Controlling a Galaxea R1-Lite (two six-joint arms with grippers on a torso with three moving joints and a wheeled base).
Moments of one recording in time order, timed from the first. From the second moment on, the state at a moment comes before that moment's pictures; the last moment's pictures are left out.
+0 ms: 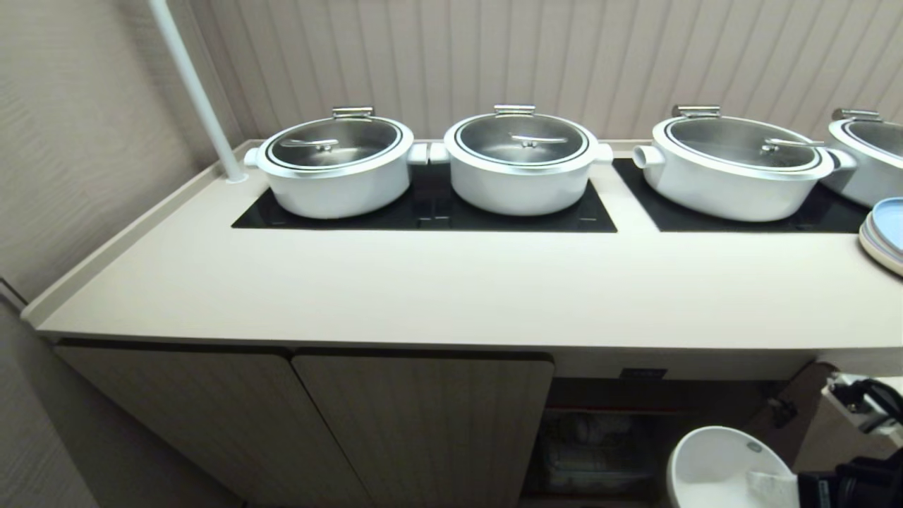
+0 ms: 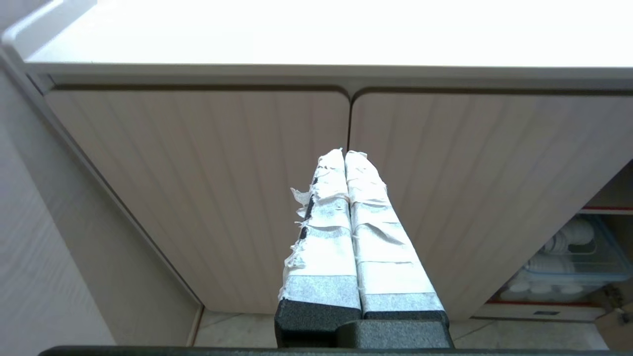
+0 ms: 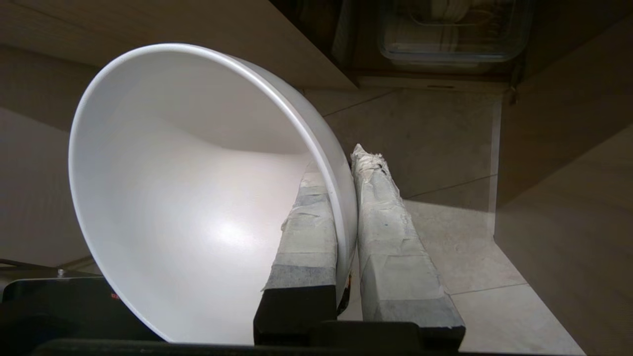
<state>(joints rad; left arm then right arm) 0.00 0.00 0.00 0.00 0.00 0.00 0.25 1.17 -0.27 -0.17 0.10 0.29</state>
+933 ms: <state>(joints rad) 0.00 0.00 0.00 0.00 0.00 0.00 0.25 1.18 -0.32 -0.16 0.10 0.29</state>
